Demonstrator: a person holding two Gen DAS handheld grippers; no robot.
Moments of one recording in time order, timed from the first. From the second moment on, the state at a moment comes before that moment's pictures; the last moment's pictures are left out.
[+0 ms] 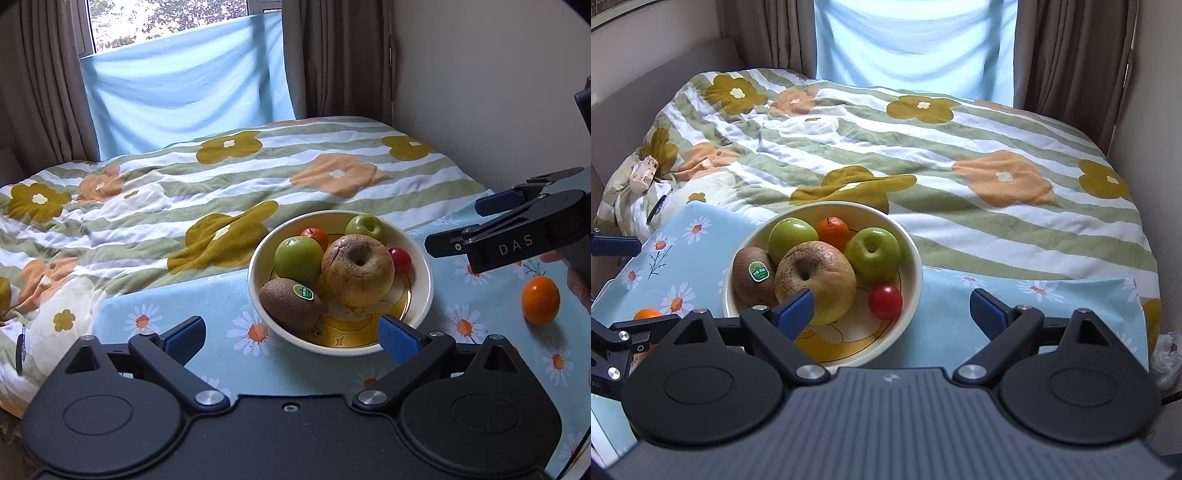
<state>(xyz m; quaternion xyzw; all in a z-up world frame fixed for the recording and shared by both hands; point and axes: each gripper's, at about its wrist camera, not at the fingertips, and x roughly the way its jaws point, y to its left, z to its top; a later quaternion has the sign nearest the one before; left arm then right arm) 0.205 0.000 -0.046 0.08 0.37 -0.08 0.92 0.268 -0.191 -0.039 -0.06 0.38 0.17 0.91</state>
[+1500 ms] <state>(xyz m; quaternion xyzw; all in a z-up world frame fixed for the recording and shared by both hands) 0.069 0.051 -0.045 0.05 0.32 -0.02 0.95 0.089 -0.218 -0.044 0.05 0.37 0.07 0.92</state>
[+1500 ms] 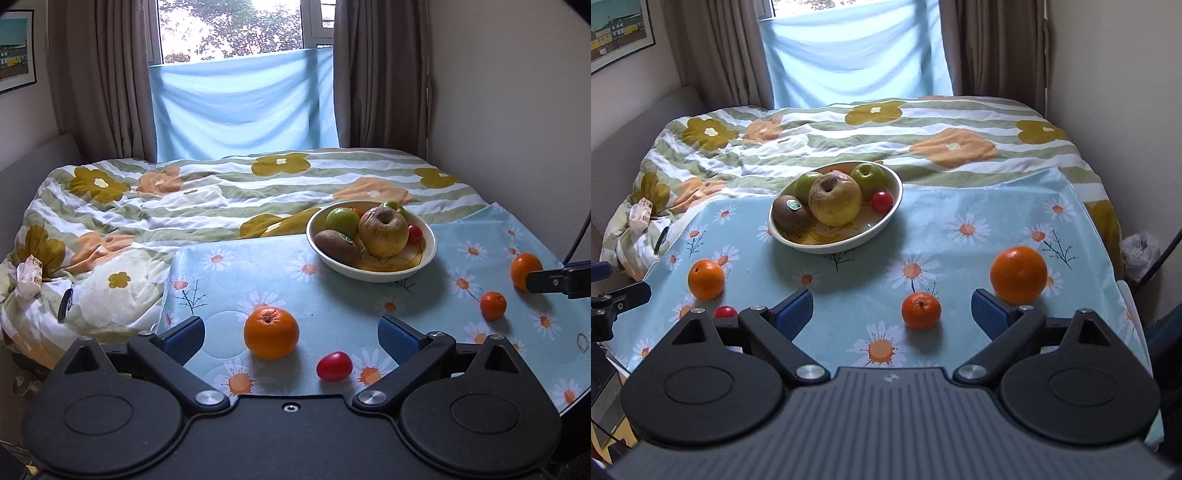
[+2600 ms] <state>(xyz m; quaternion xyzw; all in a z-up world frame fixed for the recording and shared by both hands) 0.168 0.088 -0.127 0.09 0.41 -0.12 0.90 0.150 -0.190 -0.127 0.05 0.43 -0.07 0.90</state>
